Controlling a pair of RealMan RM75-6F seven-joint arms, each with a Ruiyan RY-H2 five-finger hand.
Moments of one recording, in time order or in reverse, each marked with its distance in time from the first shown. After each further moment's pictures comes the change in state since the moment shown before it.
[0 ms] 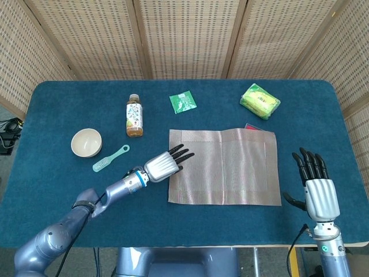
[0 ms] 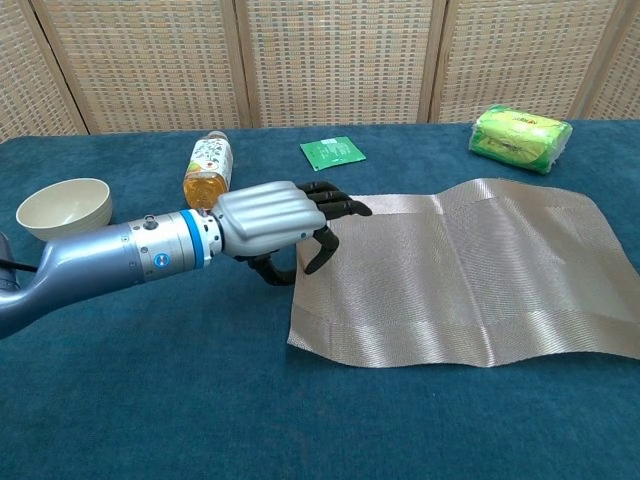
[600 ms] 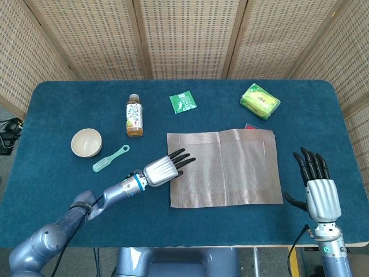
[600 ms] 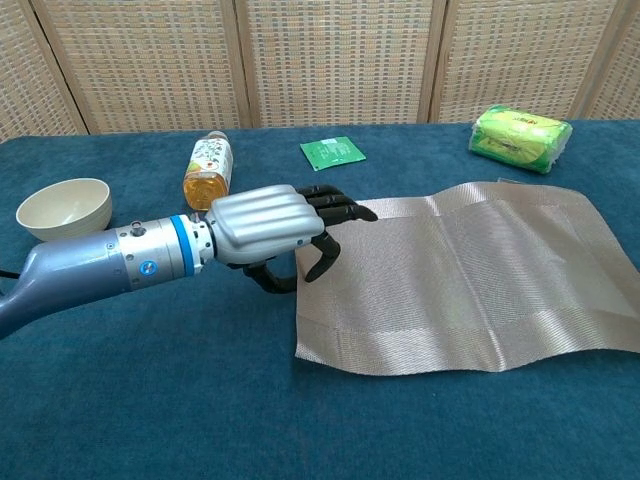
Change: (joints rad) left arm 0.023 0.042 0.038 -0.068 0.029 0.082 0.000; right arm -0.007 0.011 0.004 -0.013 -0.009 0.002 0.010
